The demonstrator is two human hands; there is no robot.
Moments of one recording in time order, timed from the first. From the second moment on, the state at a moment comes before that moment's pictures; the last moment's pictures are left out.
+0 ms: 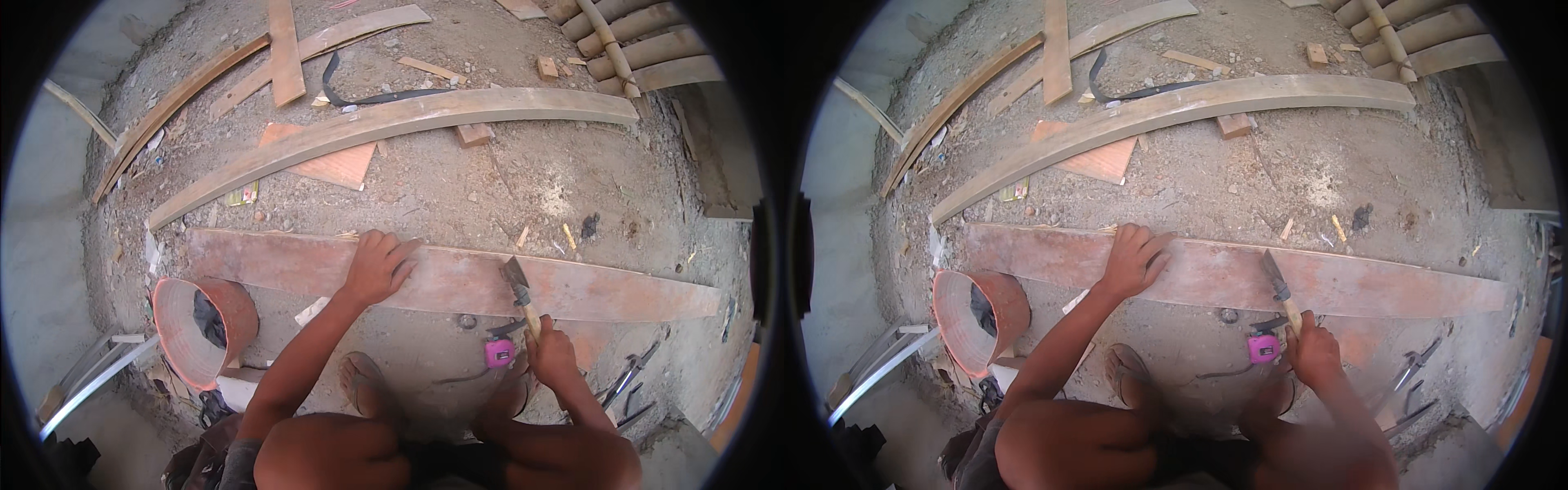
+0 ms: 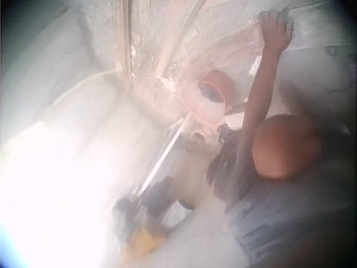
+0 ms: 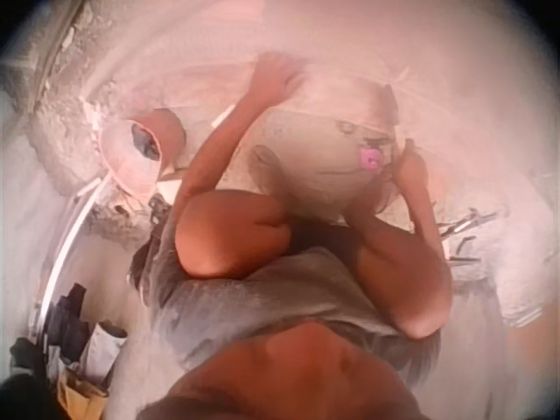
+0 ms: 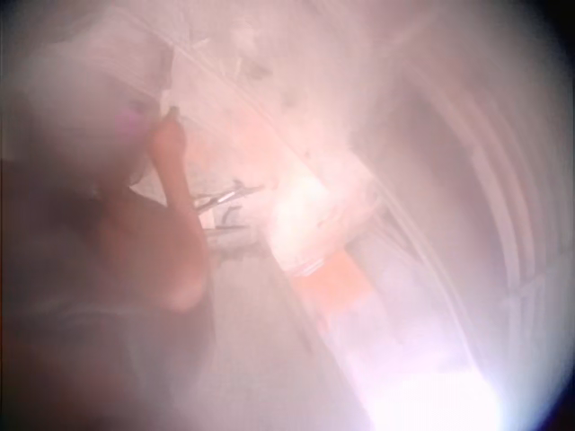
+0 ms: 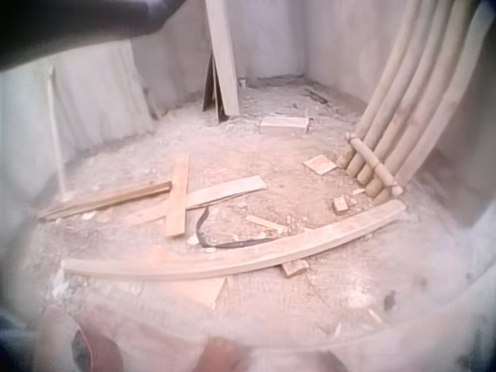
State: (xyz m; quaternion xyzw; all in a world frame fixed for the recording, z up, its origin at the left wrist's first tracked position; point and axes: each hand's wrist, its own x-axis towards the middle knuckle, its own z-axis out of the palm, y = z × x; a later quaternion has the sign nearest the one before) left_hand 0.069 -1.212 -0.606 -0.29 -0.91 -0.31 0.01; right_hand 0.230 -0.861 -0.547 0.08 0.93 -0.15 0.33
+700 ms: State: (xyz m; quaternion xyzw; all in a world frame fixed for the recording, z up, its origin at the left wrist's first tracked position) left_hand 0.119 -1.176 -0.607 -0.01 -0.81 -0.58 -0.02; right_hand 0.224 -0.859 -0.539 0.11 0.92 -0.16 0.34
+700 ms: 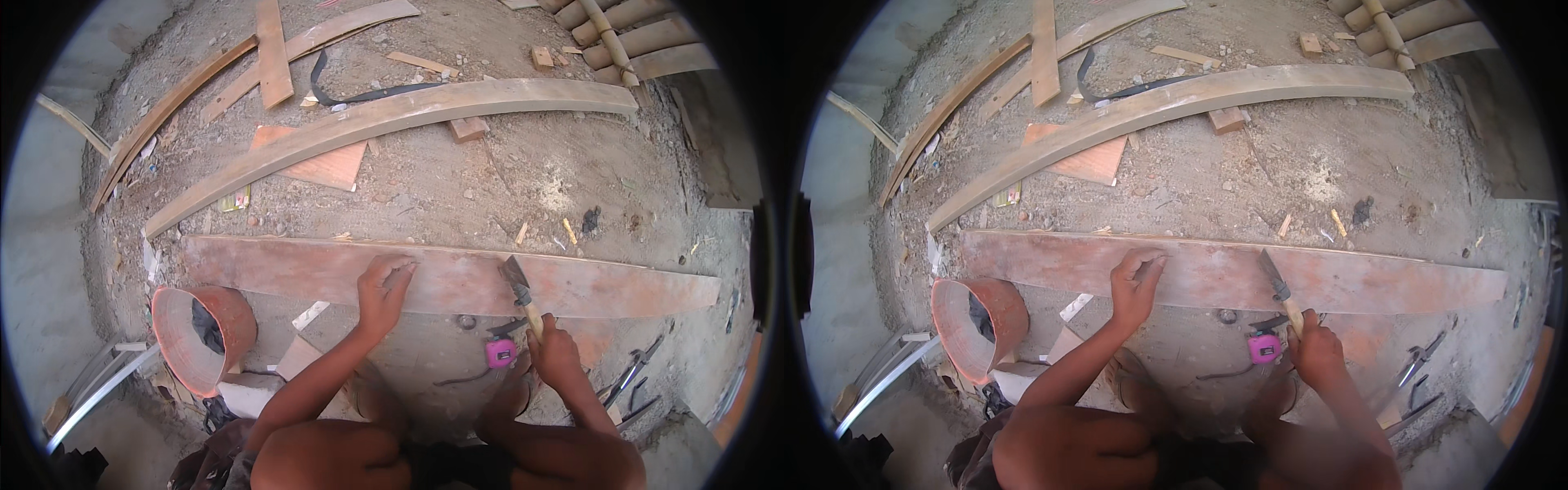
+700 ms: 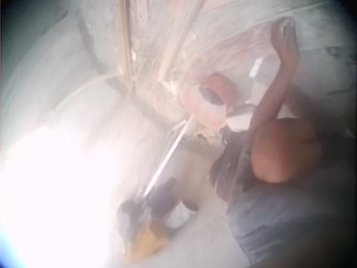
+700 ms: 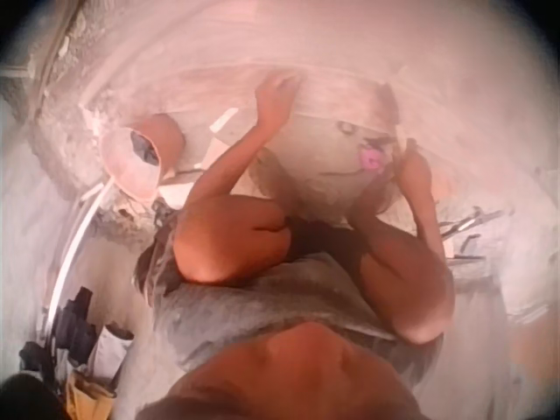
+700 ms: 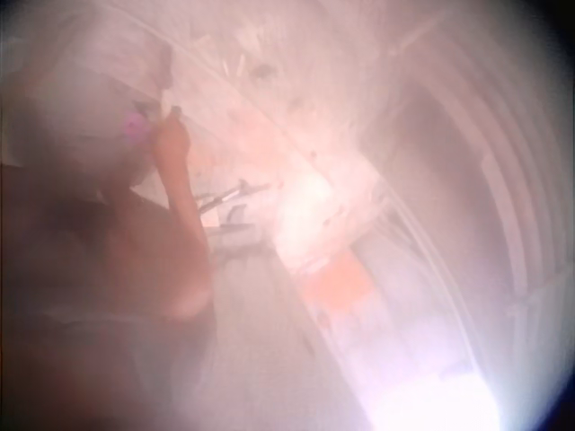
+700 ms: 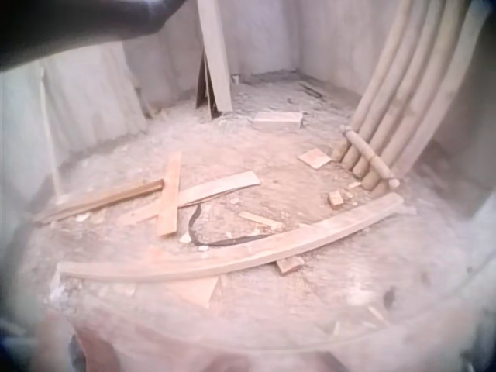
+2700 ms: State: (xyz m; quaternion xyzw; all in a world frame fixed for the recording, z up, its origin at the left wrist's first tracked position) left_hand 0.100 -1.133 -0.636 -0.21 -0.84 -0.50 0.07; right_hand 0.233 -0.851 -0.551 0.10 0.93 -0.21 0.28
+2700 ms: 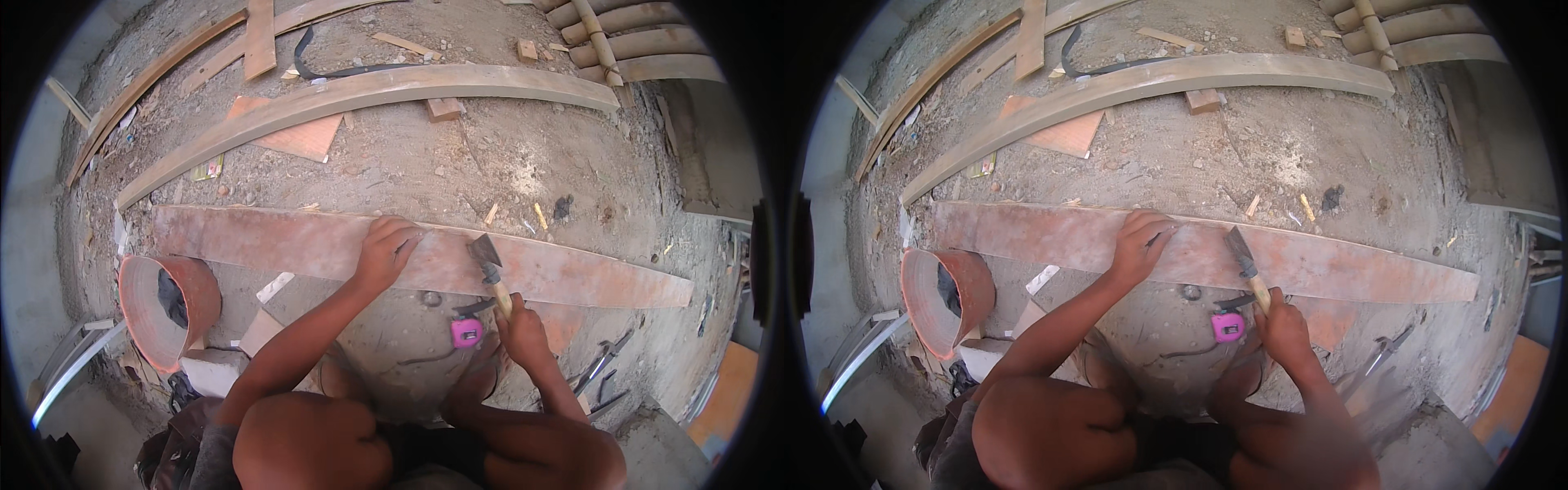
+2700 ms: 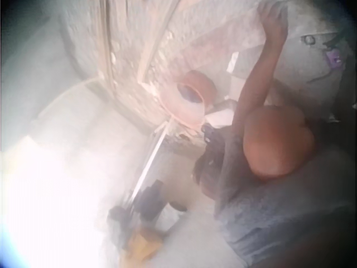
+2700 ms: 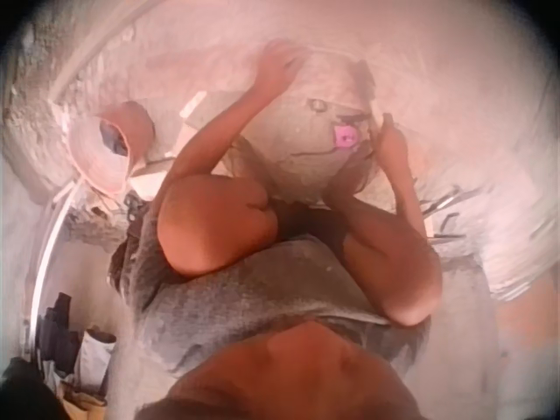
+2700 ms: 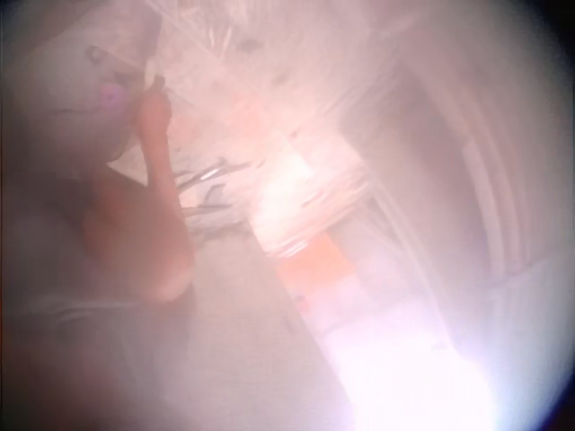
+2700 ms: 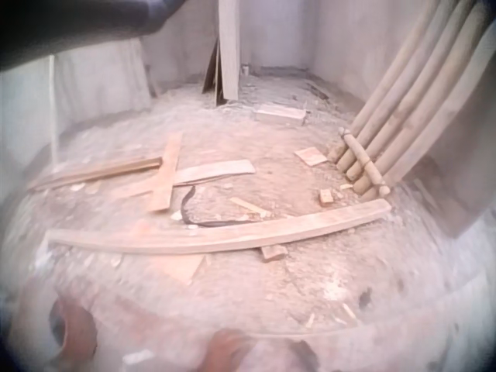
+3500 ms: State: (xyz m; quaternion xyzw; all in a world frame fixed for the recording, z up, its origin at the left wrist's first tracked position) left_hand 0.100 -1.135 -0.632 -0.19 -0.84 -0.50 0.05; right_hand 0.218 -0.898 -0.562 -0.08 0.90 -0.41 0.07
